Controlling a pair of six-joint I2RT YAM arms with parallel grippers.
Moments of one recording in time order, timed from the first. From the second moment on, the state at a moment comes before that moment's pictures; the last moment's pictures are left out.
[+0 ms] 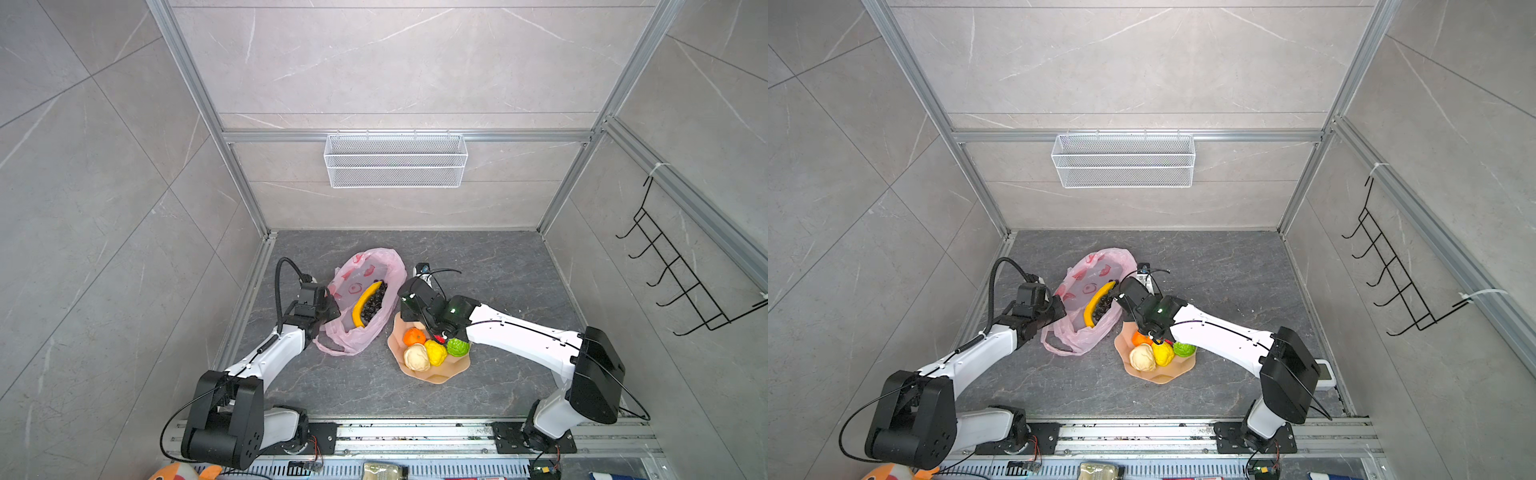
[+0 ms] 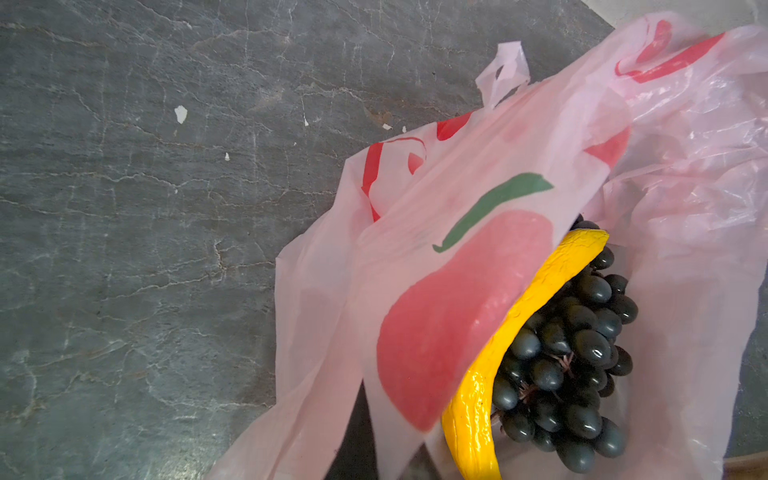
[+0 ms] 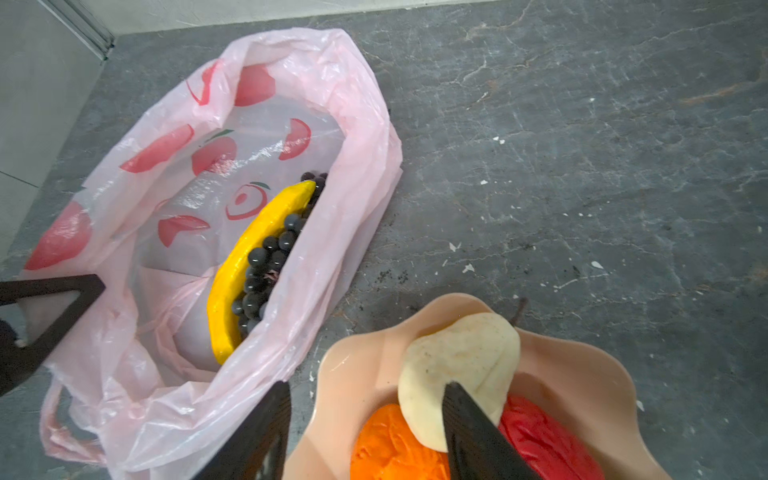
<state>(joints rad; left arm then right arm) -0.21 1.28 0.66 -0.17 -0.06 -0.56 0.95 1.63 1.29 -0.52 0.45 0.70</state>
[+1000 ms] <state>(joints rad) -0.24 1.24 0.64 -0.14 -0.05 -0.56 1.01 2.23 1.89 -0.56 0.27 0.93</state>
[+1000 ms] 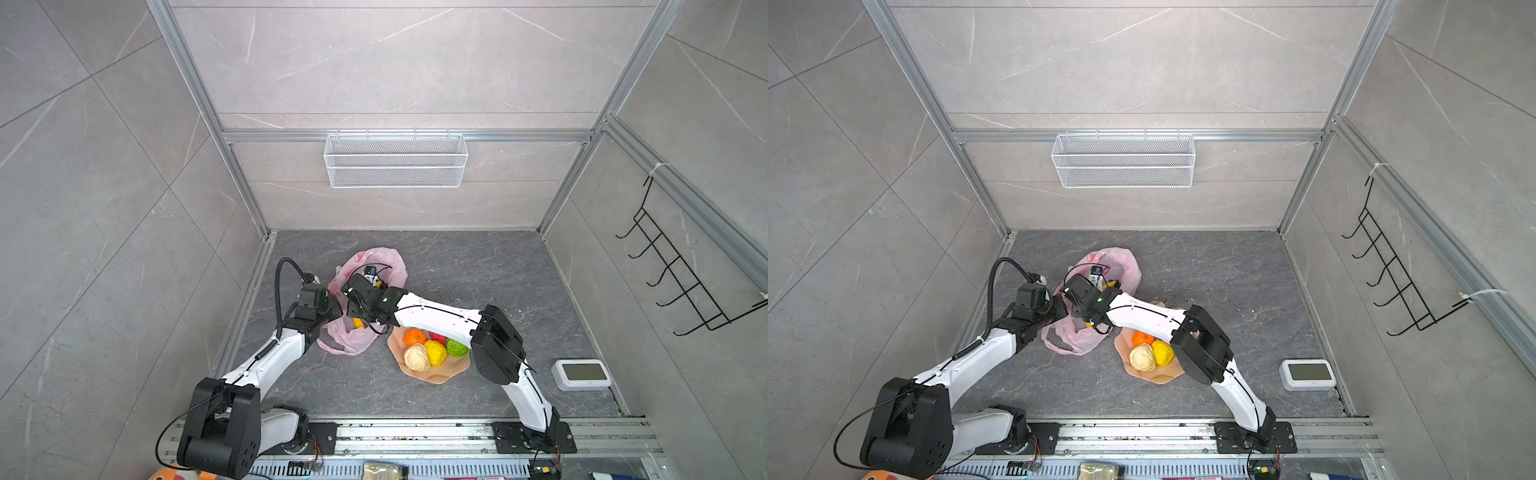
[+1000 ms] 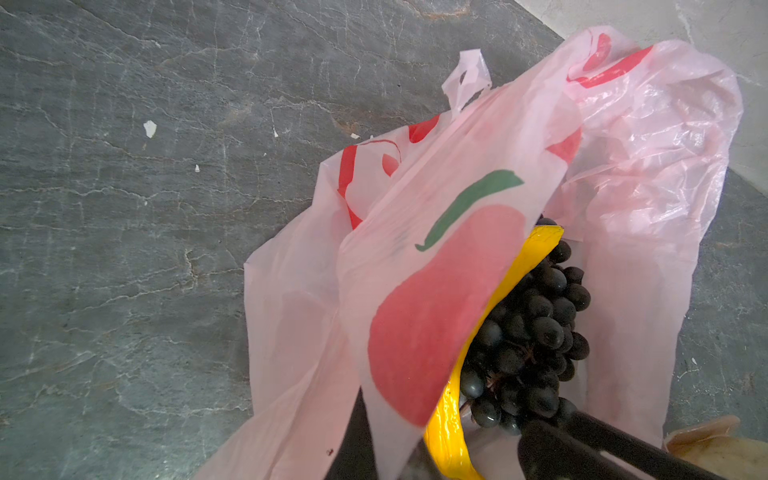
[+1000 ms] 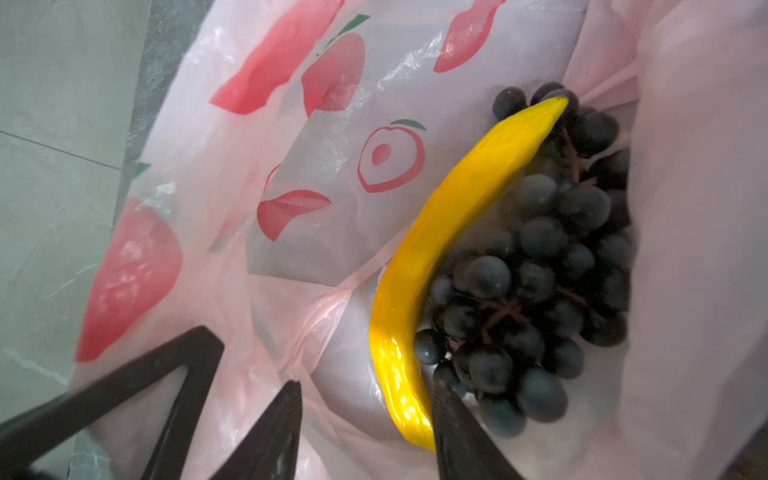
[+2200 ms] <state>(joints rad) -0.24 1.21 0.62 -0.13 -0.05 -0.56 0.99 2.61 2.38 -0.84 0.29 0.98</state>
